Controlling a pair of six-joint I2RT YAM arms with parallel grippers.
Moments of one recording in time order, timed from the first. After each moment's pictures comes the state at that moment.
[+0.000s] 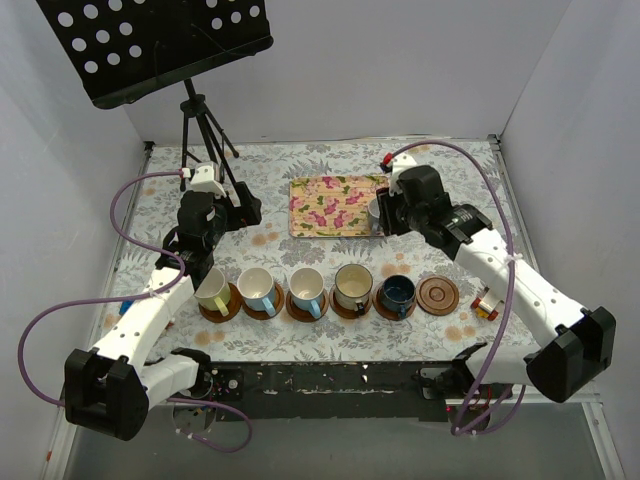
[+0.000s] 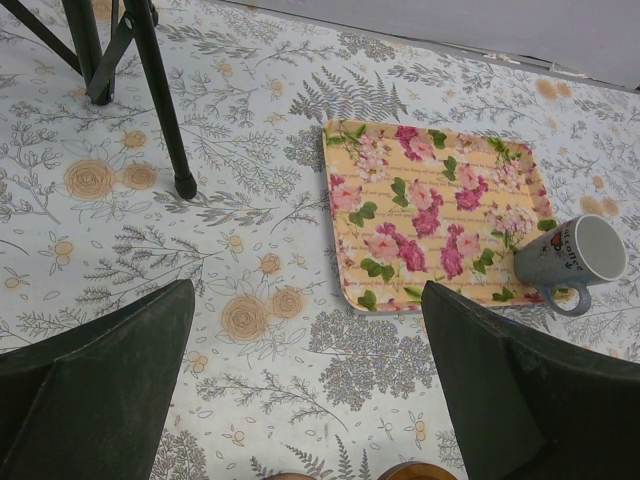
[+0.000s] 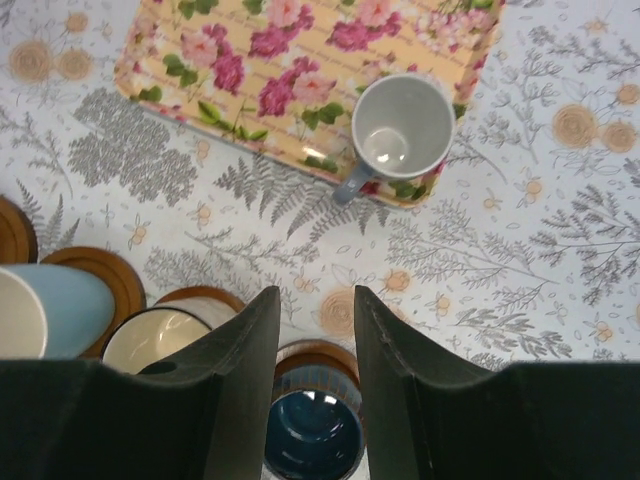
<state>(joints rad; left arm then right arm) -0.27 1.08 0.78 0.02 -0.08 -0.36 0.62 1.25 1.18 -0.60 0.11 0.12</state>
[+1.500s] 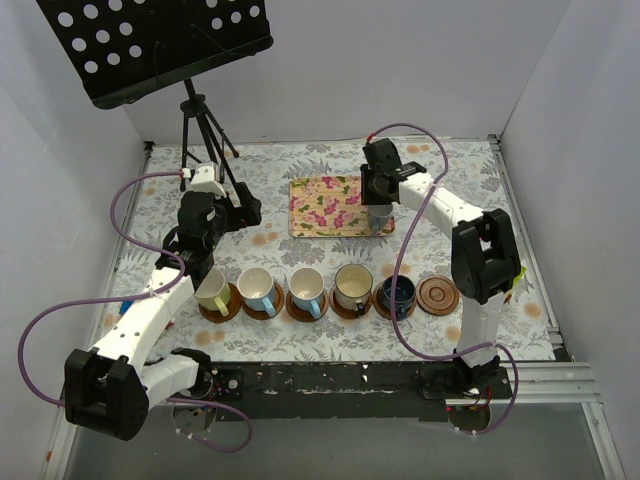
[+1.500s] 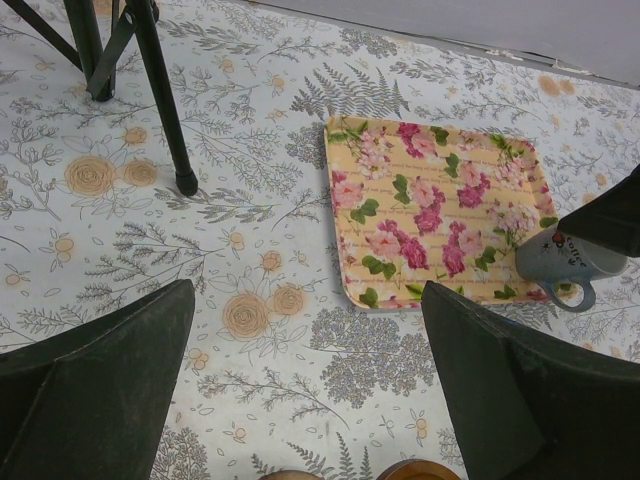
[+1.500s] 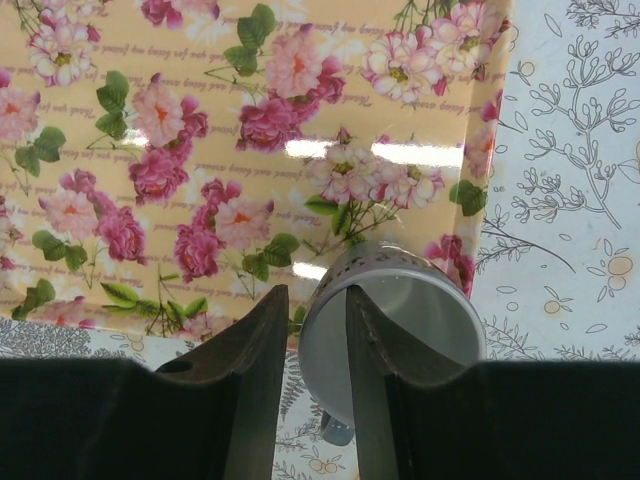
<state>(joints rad) -0.27 1.08 0.78 0.01 -0.08 -0.36 0.48 1.95 1.59 -0.53 0.14 0.34</state>
